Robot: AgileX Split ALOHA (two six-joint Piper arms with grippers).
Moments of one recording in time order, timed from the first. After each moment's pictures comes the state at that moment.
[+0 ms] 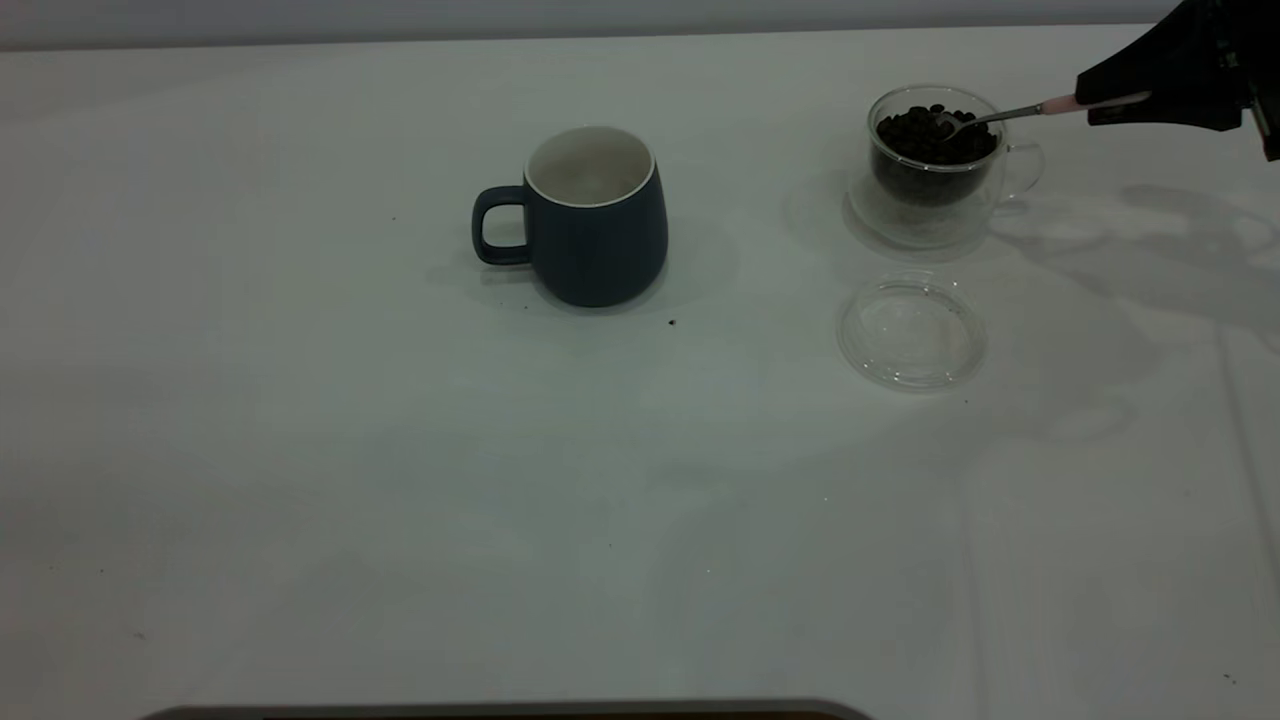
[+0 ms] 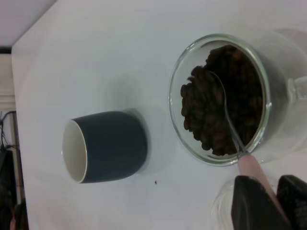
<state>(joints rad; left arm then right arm) -0.05 0.02 -0.49 0.03 1.13 -0.05 -0.28 2.33 -1.30 1.34 0.91 -1.05</state>
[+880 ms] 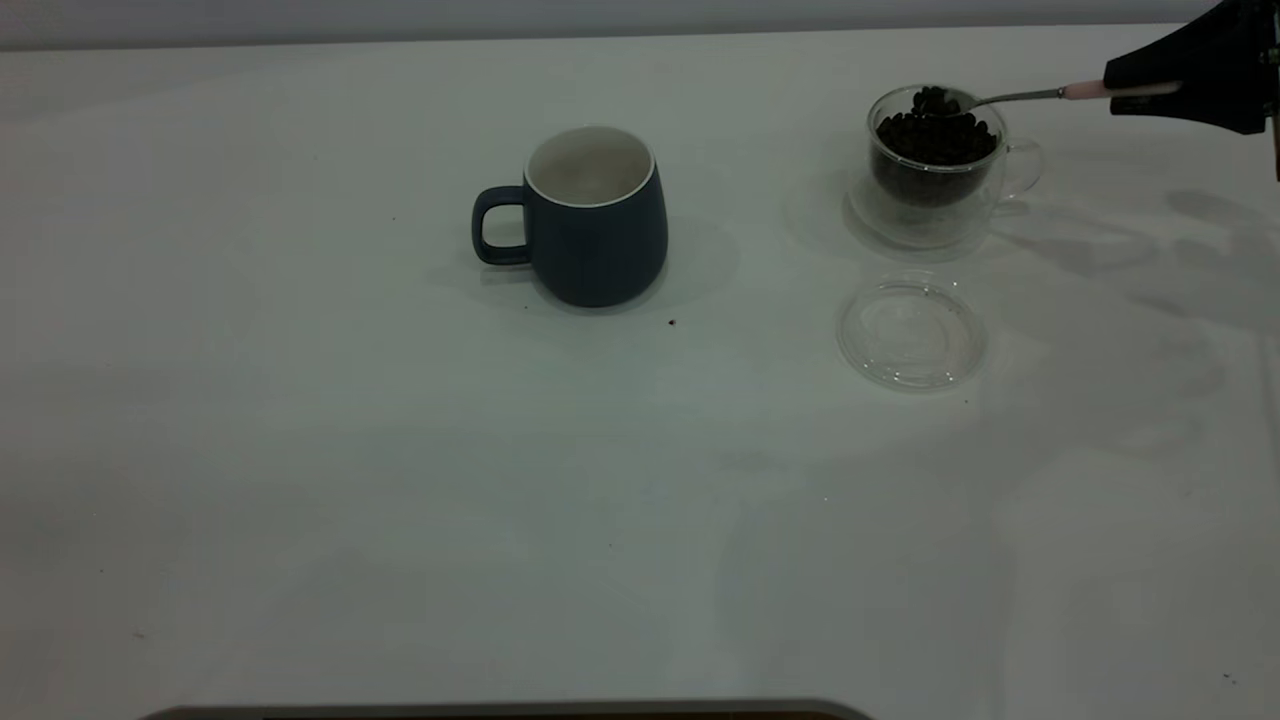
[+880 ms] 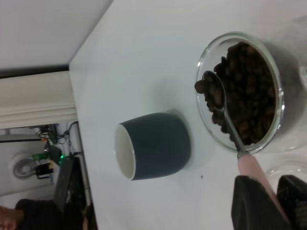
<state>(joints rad) -0.05 0.02 -0.49 0.03 1.13 -0.05 -0.36 2.38 -1.30 1.40 1.08 -1.01</state>
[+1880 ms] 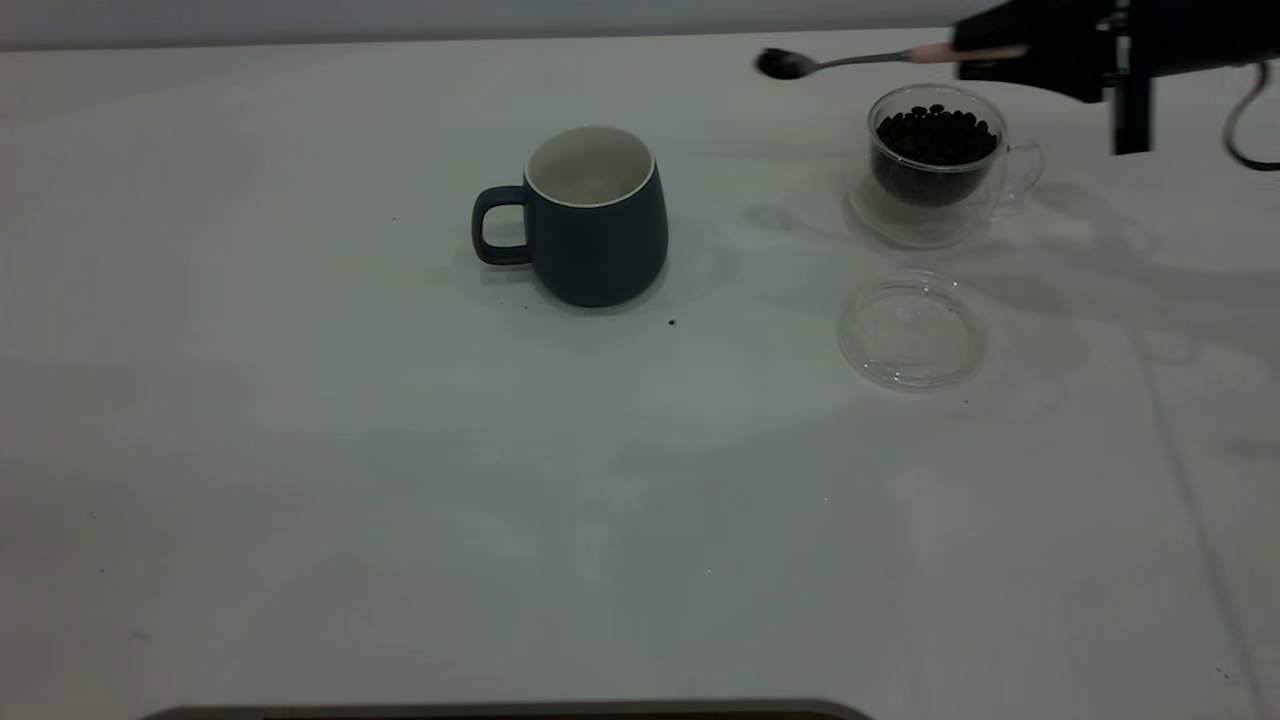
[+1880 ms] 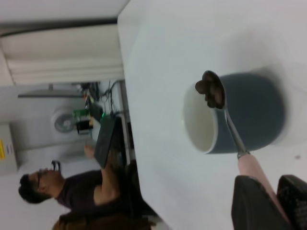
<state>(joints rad) -0.05 0.02 -0.49 0.03 1.13 -0.05 -0.13 2.38 -1.30 1.53 1.14 -1.00</state>
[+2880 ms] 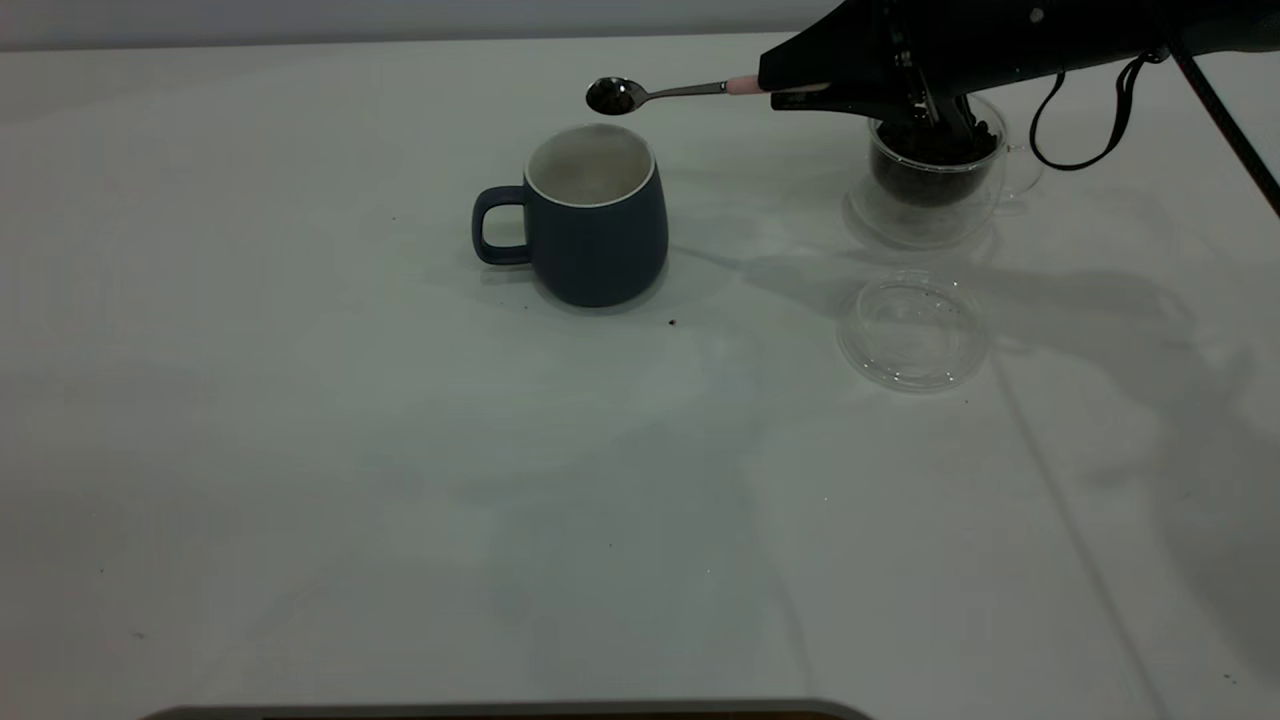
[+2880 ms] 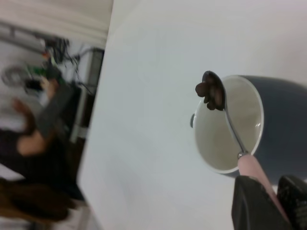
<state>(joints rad) -0.05 0.02 -0.49 0.03 1.13 -0.05 0.10 2.38 -1.30 1.68 0.98 -1.39</state>
